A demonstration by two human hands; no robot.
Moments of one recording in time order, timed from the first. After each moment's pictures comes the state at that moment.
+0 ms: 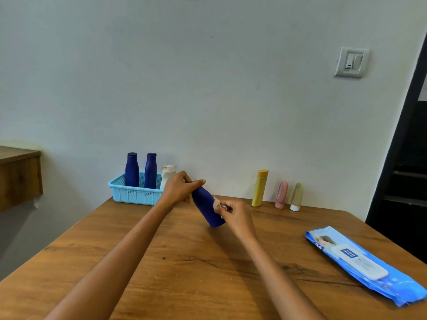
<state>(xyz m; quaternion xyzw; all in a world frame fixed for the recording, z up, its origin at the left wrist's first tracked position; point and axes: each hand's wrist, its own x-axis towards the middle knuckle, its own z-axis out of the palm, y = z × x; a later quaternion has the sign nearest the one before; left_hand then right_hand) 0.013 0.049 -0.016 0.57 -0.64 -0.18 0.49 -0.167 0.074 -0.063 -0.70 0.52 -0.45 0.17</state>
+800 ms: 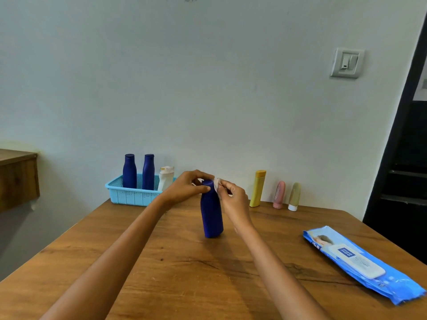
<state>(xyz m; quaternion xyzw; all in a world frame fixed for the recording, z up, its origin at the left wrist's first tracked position) 0.005 0.062 0.001 0.41 -0.77 -0.23 0.43 -0.156 0.076 -0.030 -0.65 0.45 -0.56 0.24</state>
